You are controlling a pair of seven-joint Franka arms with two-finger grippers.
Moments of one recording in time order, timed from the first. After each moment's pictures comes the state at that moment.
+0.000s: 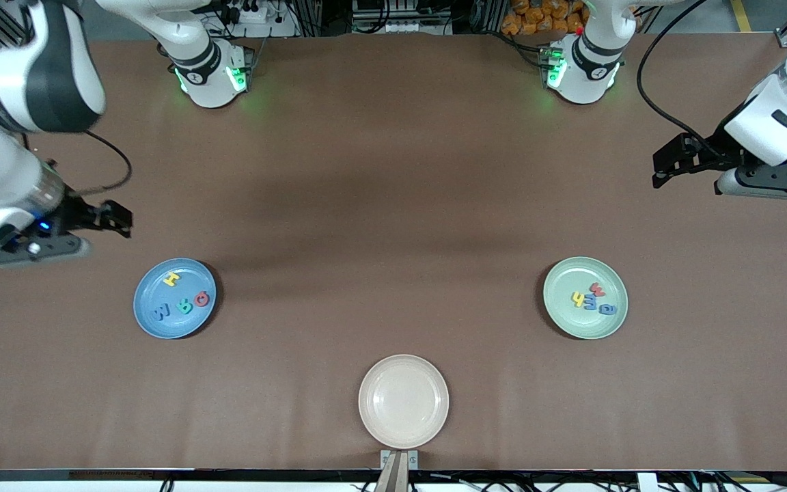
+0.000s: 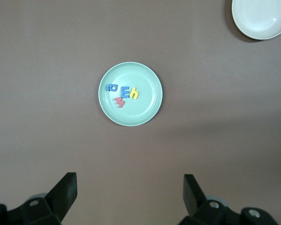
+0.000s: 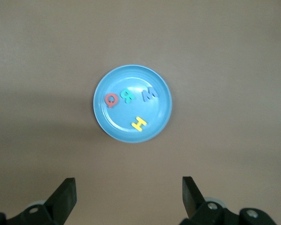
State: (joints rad) left arm -0.02 0.01 -0.15 -1.58 -0.04 1.62 -0.06; right arm 0.07 0.04 -0.04 -1.77 -0.10 1.81 -0.11
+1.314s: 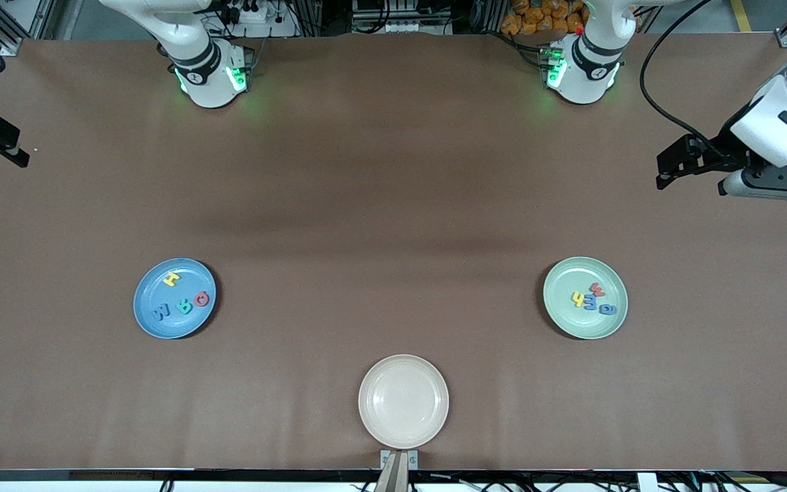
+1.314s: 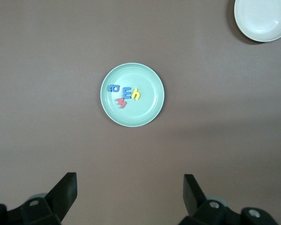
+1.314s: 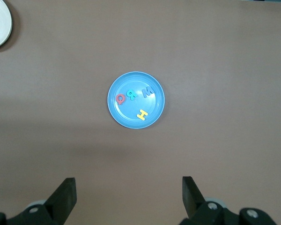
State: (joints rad) left arm -0.02 0.01 -0.15 -1.57 -0.04 1.62 -0.06; right arm -0.03 -0.04 -0.04 -1.50 0.03 1.52 -0.15
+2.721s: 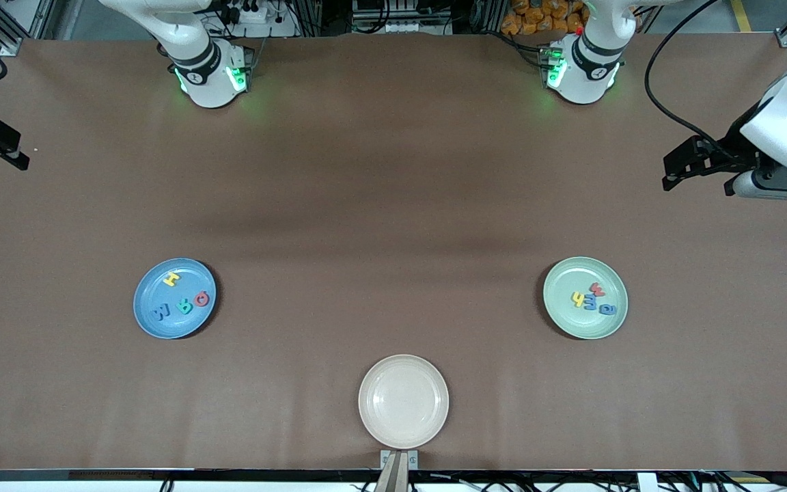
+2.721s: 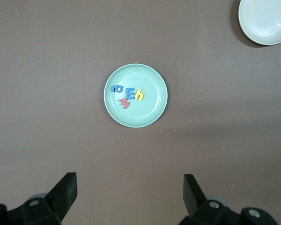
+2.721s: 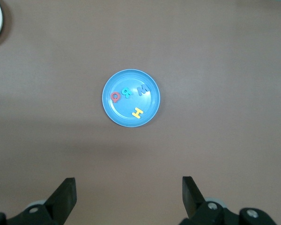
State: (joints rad) left arm 0.00 0.01 -0.14 -1.57 -0.04 1.63 -0.06; right arm -0.03 -0.03 -0.04 -1.50 0.00 1.52 -0.15
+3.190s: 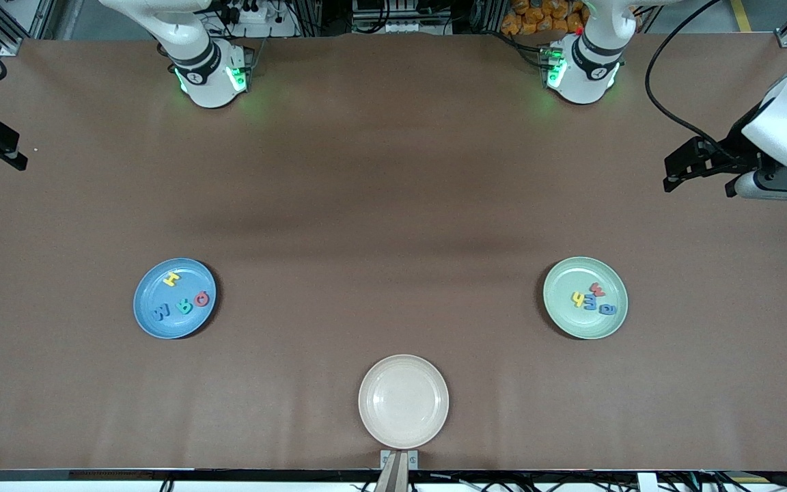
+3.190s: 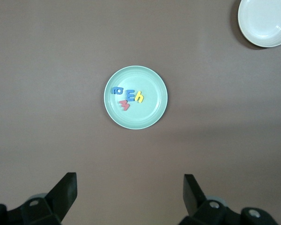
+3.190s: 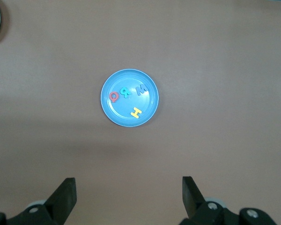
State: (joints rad) left arm 0.00 0.01 -0.14 -1.57 -0.04 1.64 -0.06; right arm -0.03 -0.03 -0.03 -1.50 0.00 1.52 -0.15
